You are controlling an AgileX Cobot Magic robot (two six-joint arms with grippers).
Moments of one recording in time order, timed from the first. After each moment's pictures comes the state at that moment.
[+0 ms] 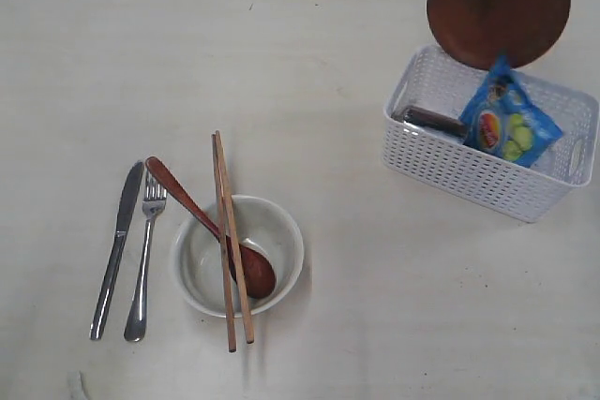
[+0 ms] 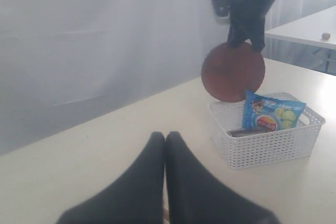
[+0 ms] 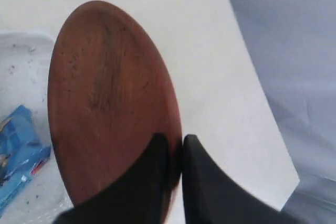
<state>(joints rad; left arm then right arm) -0.65 0.29 -0.45 -0.05 0.35 0.10 0.28 1.75 -1.59 -0.35 0.96 -0.64</state>
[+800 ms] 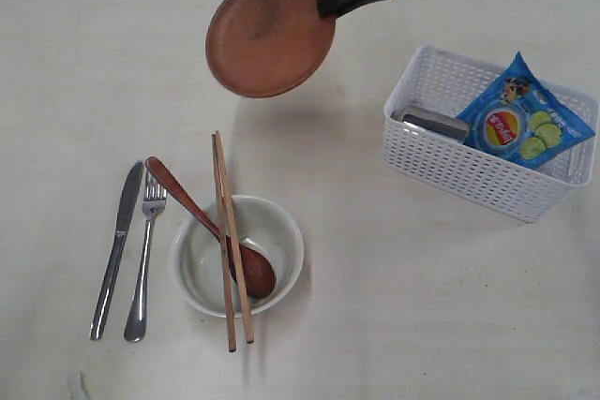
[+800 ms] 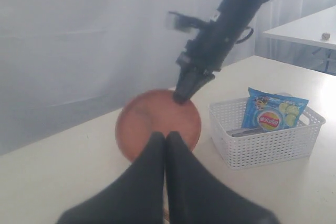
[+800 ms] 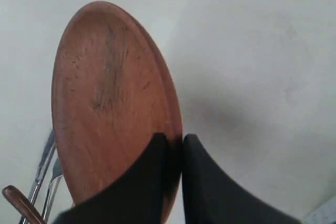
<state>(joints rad) -0.65 0.29 -0.45 -0.05 0.35 0.10 0.40 1.90 -1.59 0.46 0.90 -0.14</state>
